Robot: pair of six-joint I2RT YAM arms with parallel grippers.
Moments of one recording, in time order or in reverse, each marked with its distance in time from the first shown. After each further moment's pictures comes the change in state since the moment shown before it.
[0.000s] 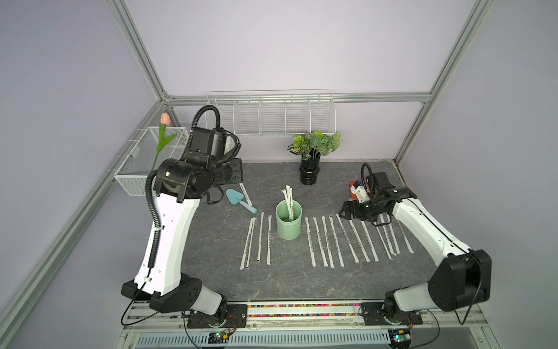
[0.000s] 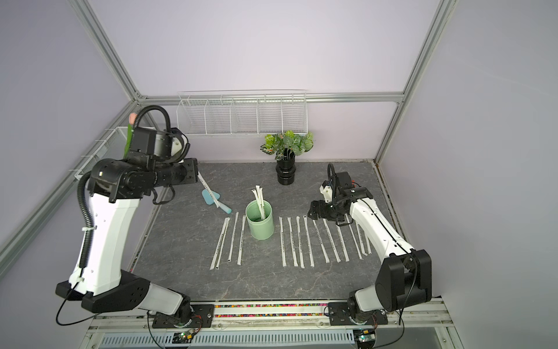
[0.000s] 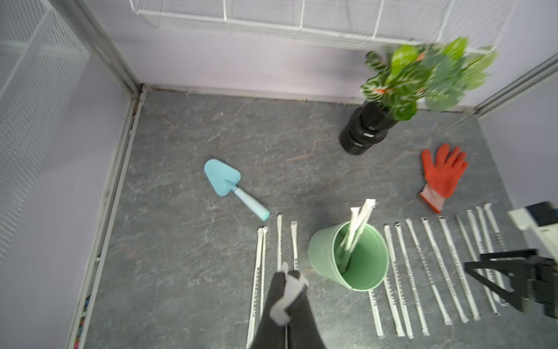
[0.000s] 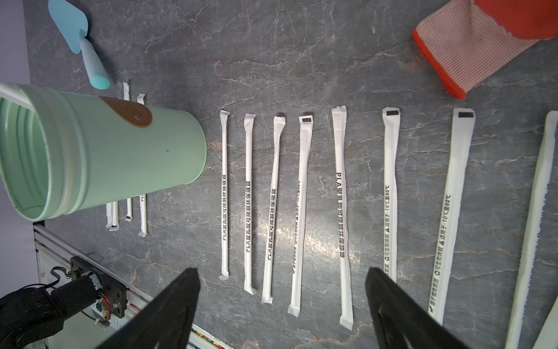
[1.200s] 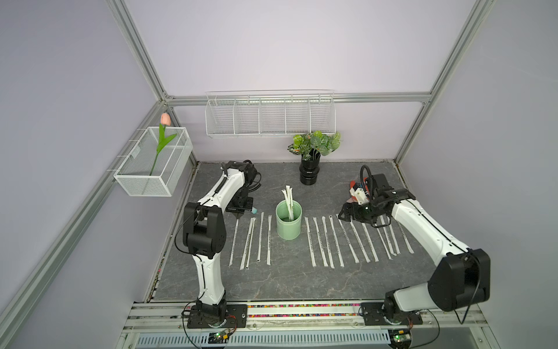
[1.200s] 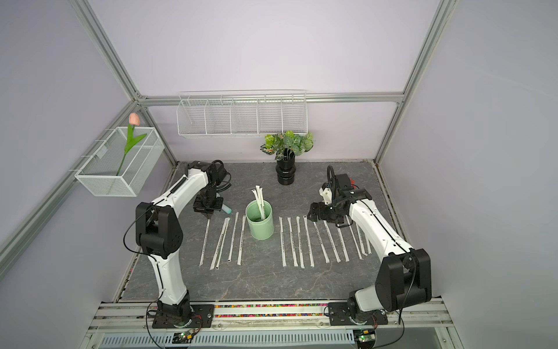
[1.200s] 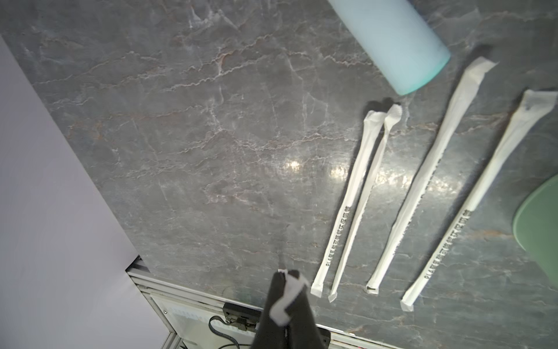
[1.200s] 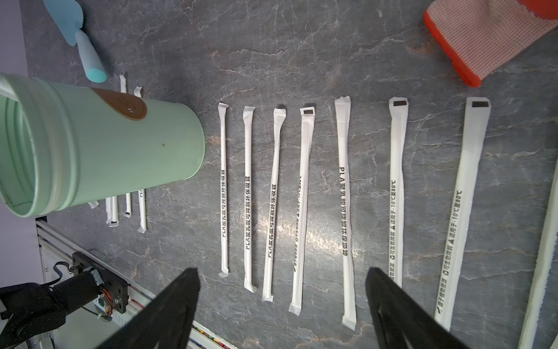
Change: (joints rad) left arm 0.108 0.484 -0.407 -0.031 -0.023 0.053; right arm 0.000 0.002 -0.029 0.012 -0.014 0.000
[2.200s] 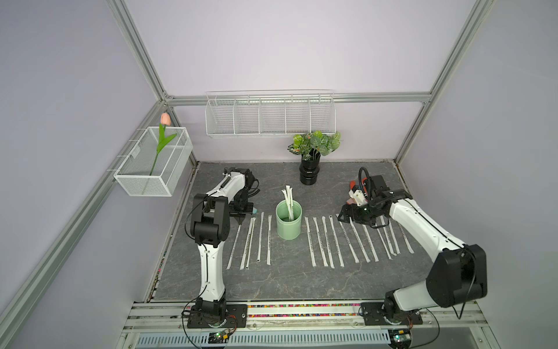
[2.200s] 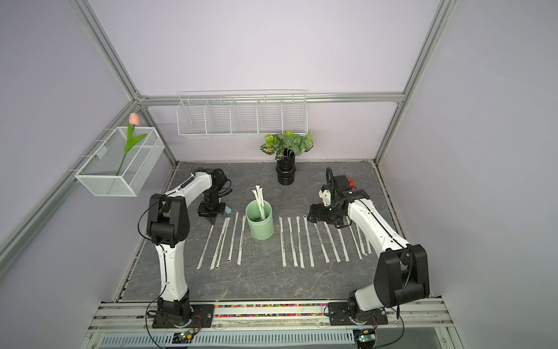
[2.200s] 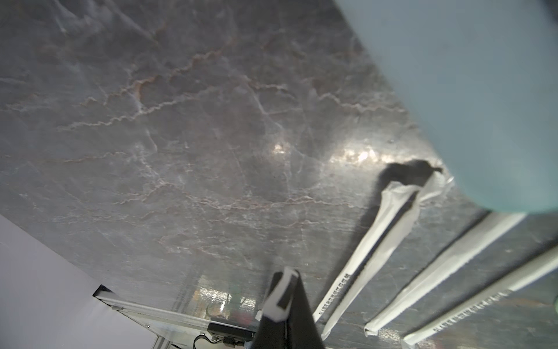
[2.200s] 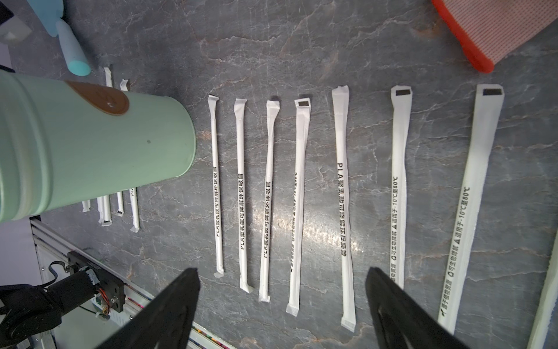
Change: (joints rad) left arm 0.054 0.157 -0.001 0.065 0.075 0.045; right arm 0.000 0.026 -0.016 0.007 0.000 0.000
